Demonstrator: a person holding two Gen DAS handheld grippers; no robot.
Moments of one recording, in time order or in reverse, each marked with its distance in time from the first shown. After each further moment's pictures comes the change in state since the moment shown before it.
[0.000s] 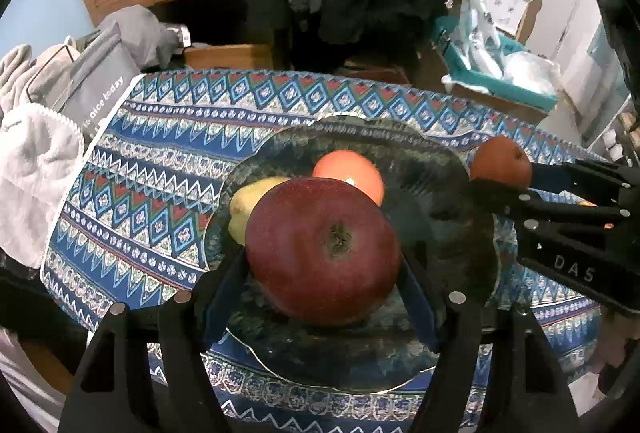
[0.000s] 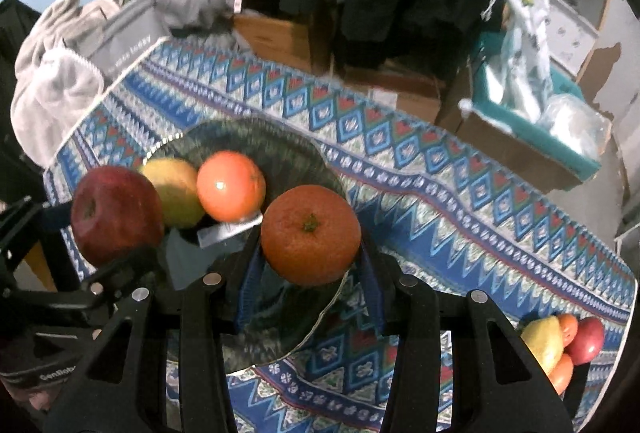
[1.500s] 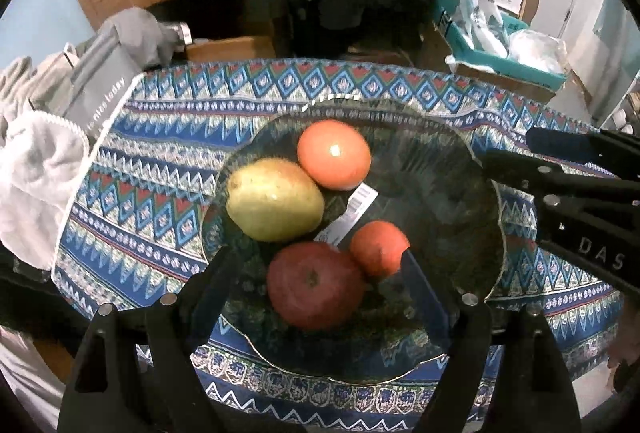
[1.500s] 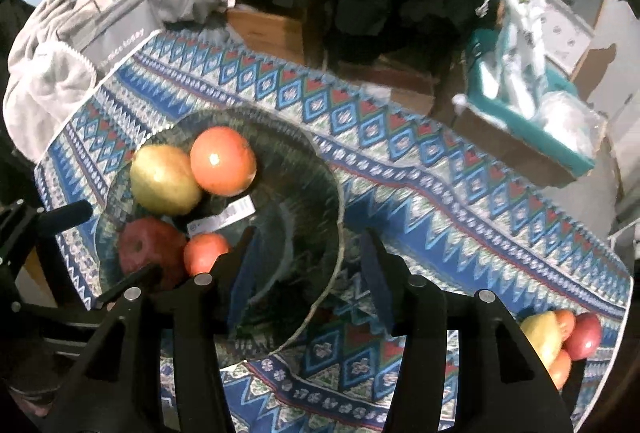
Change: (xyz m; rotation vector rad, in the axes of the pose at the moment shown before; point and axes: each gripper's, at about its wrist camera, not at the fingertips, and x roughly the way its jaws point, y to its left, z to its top) left arm -0.001 -0.016 -0.003 0.050 0.020 0.056; right arm -0.007 -0.002 -0.005 -0.001 -0.016 -0.048
